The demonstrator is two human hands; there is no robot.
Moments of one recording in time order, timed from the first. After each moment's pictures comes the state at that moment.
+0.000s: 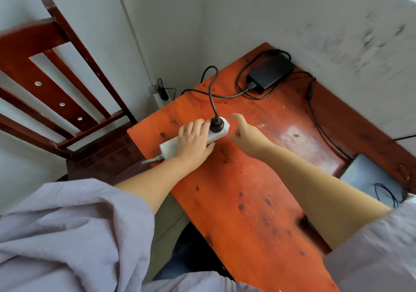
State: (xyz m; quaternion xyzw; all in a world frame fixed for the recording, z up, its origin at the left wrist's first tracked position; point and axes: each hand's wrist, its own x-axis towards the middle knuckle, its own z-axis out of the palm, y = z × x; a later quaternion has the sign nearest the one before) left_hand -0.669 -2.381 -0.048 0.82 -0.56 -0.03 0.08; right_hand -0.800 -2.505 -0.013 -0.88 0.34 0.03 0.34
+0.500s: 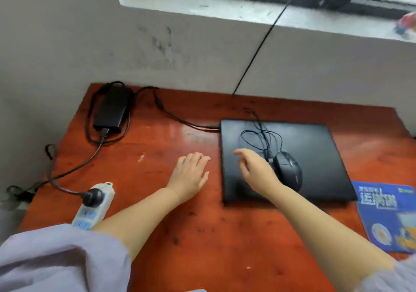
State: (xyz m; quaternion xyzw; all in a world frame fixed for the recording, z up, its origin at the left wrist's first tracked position) left_hand -0.852 -2.482 -0.027 0.45 -0.88 -0.09 0.08; right_hand -1.058 -2.447 0.000 -0.68 0.68 -0.18 0.21
